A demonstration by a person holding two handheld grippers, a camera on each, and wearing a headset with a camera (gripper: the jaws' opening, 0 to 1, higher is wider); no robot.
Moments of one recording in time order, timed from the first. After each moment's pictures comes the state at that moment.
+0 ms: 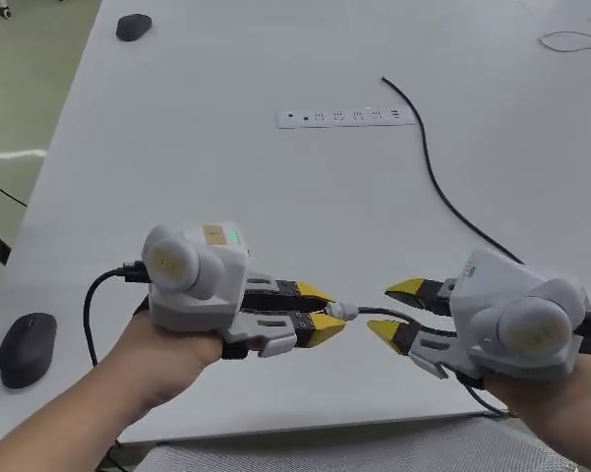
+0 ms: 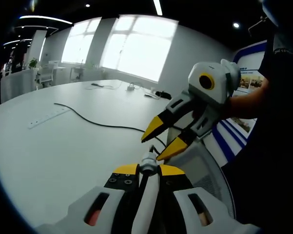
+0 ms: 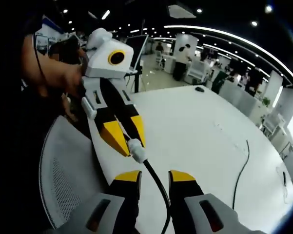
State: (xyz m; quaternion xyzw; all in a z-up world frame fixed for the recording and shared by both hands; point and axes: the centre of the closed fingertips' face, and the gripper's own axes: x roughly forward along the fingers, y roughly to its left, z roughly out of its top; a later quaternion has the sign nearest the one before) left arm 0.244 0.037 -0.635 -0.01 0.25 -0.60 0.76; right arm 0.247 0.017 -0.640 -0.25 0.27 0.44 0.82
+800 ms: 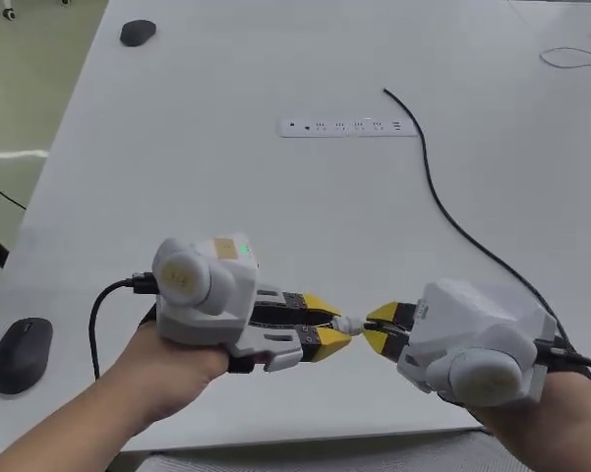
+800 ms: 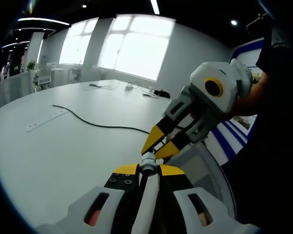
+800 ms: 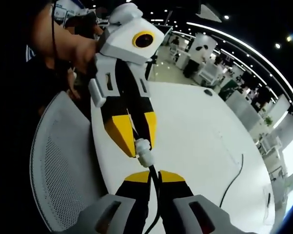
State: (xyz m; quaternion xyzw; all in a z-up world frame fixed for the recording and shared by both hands) left arm 0.241 0.031 -0.634 0.00 0.25 -0.60 0.76; right arm 0.246 0.018 -0.651 -0.33 0.27 0.44 0.79
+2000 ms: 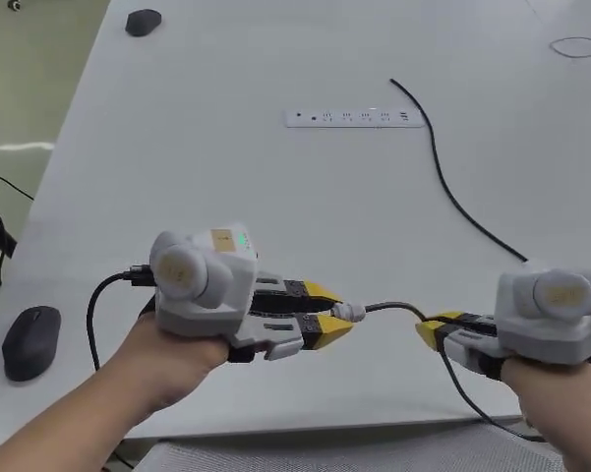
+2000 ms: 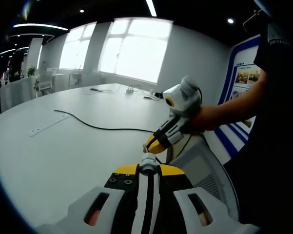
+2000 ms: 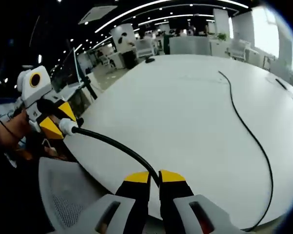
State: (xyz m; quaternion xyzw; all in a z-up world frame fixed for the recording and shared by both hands) left arm 0.242 0.038 -0.631 0.01 0.23 -0.60 0.77; right arm 0.263 -0.064 -0.715 0.03 0.43 0.25 0.87
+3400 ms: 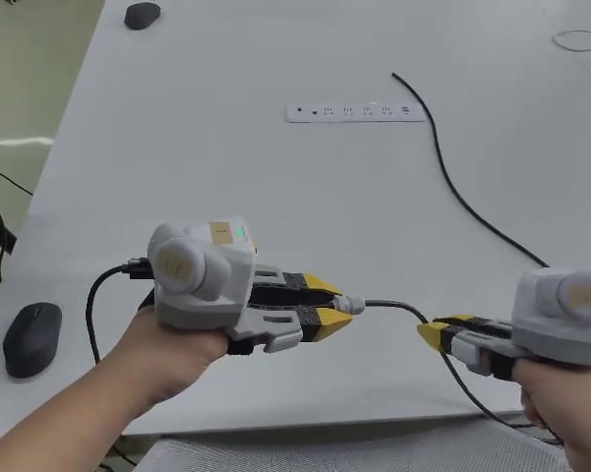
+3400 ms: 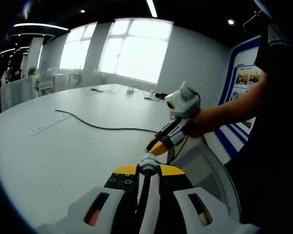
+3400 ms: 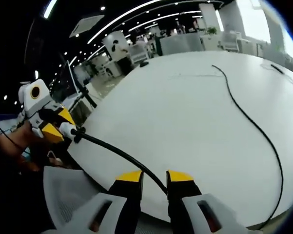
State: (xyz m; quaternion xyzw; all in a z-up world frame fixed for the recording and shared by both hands) left arm 0.247 0.042 -0.632 0.01 0.23 -0.60 0.77; right arm 0.262 -0.056 -0.700 0.04 0.40 0.28 0.87
